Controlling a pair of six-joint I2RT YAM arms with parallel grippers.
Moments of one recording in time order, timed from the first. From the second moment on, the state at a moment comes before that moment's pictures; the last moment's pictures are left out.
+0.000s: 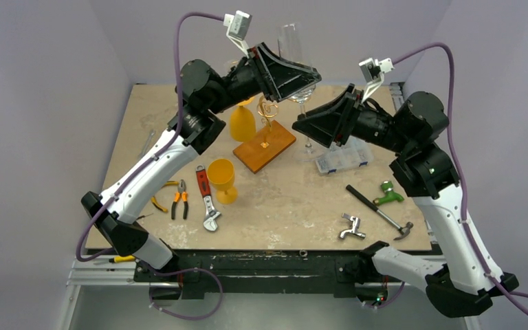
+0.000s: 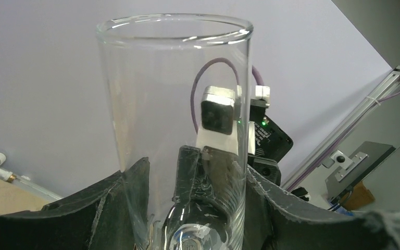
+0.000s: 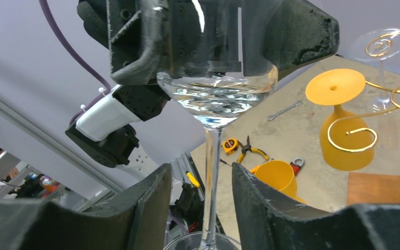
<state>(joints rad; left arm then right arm) -0.73 1.54 1.77 0.29 0.52 -0.98 0.49 1.06 1.52 -0.33 -0.66 0.60</state>
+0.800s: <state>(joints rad) -0.74 1.42 1.69 0.05 0.64 -0.78 0.49 0.92 1.51 -0.45 -0.54 0.48</state>
